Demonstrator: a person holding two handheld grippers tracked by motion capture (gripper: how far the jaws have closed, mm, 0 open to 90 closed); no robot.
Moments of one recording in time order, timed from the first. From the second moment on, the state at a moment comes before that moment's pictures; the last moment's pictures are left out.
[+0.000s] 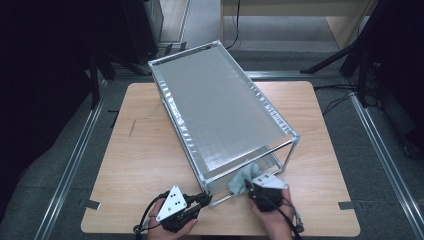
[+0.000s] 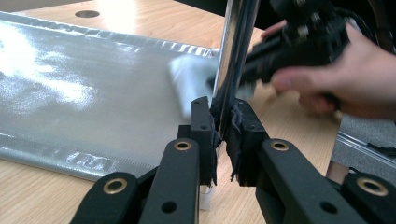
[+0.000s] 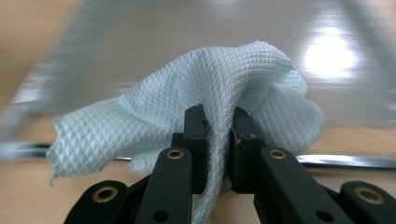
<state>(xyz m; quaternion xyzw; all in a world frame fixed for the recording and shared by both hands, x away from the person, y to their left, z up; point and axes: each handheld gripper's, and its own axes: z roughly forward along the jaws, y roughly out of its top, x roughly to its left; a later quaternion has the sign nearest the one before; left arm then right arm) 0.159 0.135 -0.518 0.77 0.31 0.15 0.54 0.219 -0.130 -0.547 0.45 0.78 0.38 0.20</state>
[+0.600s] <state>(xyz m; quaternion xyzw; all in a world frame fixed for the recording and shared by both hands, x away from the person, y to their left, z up) 0.159 0.136 -0.519 0.77 0.31 0.14 0.54 0.227 -0.153 -0.541 0.46 0.78 0.37 0.21</state>
